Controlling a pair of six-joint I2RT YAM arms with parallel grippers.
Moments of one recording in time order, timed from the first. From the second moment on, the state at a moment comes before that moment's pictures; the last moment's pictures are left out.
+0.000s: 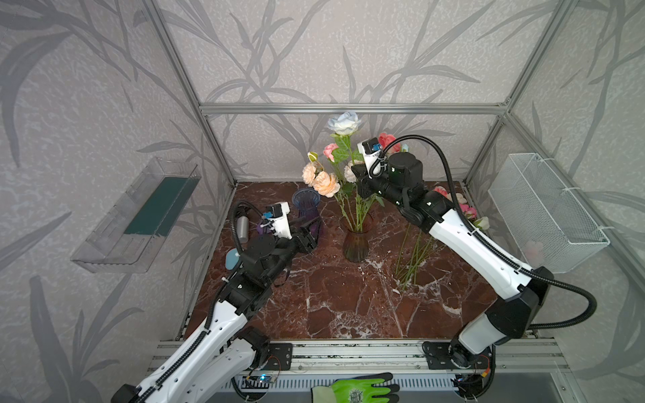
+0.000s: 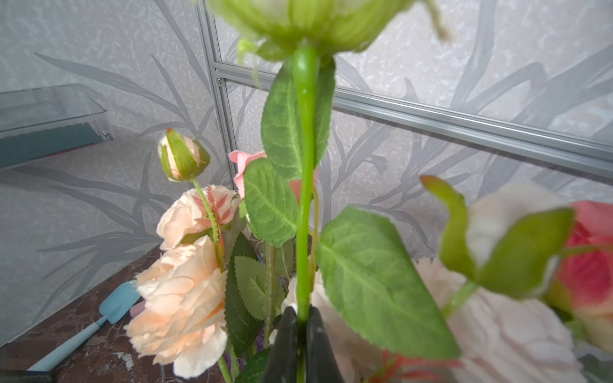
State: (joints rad) left arm -0.52 0.77 0.70 0.04 0.00 -0.53; right arm 0.68 1.61 1.72 -0.28 0.02 0.00
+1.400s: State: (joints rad) left arm -0.51 0.82 0.70 0.06 0.03 -0.54; right arm 0.73 1.18 1.12 0.01 0.00 0.06
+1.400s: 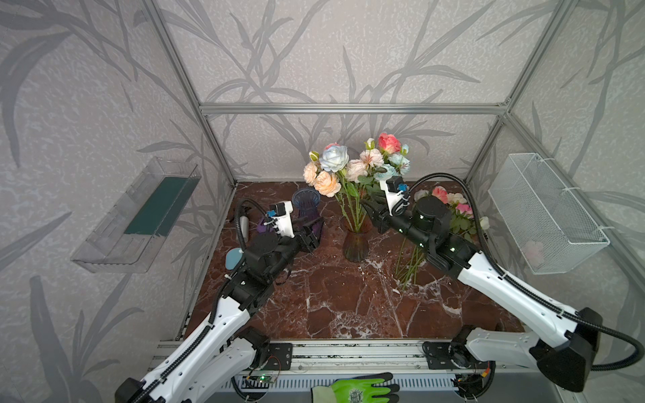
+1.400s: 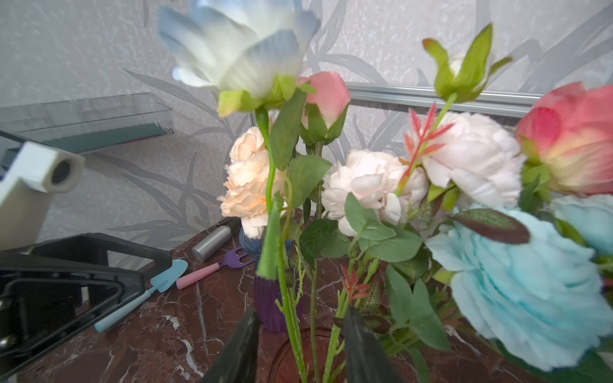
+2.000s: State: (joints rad) left arm -0.72 0.91 0.60 0.05 -0.16 -0.56; right arm 0.23 0.87 0.73 -0.11 -0.06 0.46
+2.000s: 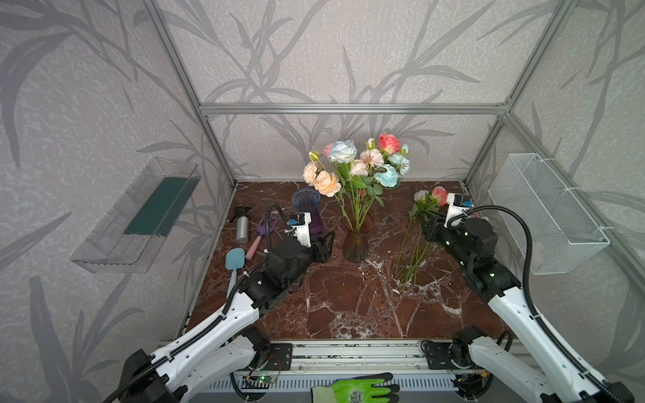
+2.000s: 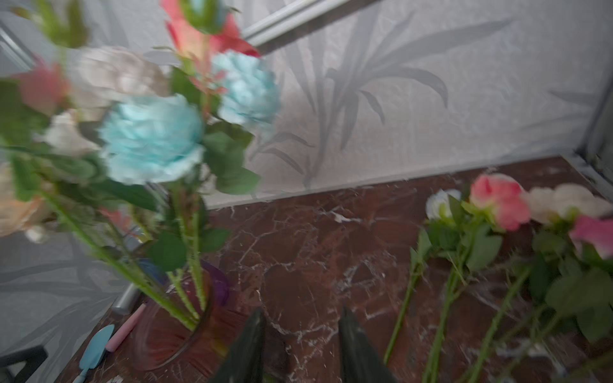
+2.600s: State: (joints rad) left arm -0.80 1.72 0.47 0.82 -0.14 -0.50; right arm -0.12 1.05 0.57 -0.02 -0.37 0.73
